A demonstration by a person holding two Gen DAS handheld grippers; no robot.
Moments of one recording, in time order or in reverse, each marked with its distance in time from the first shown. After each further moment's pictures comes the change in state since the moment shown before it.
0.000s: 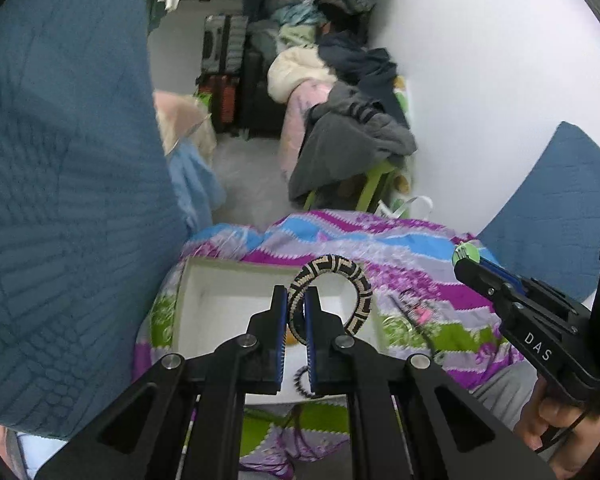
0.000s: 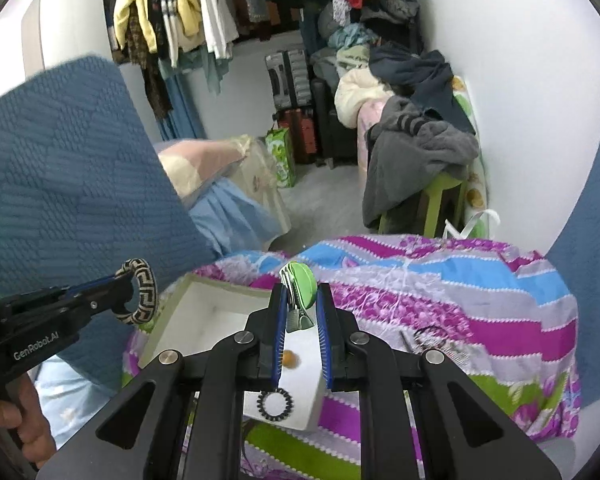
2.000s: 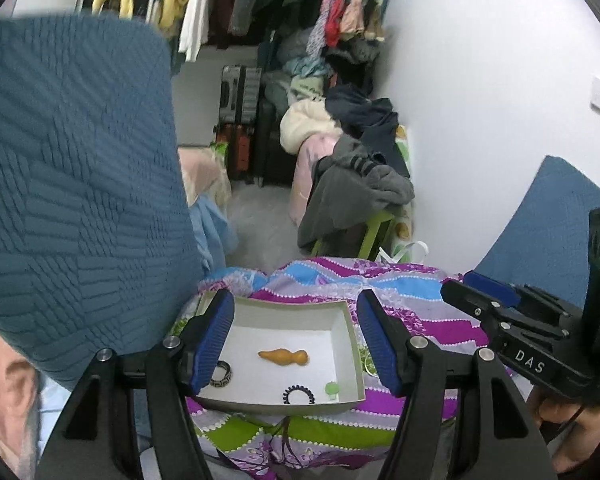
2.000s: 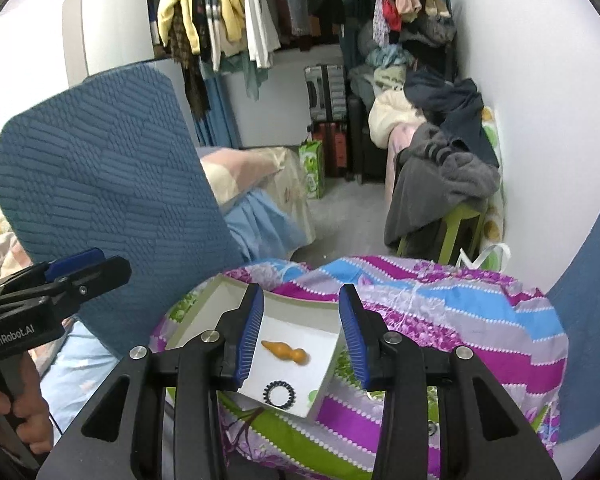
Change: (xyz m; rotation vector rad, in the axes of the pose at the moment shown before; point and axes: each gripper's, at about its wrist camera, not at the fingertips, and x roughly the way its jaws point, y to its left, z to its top) left arm -0.094 -0.045 0.003 0.006 -0.197 0.055; right arm -0.075 -0.005 0.022 -0.095 -0.072 0.093
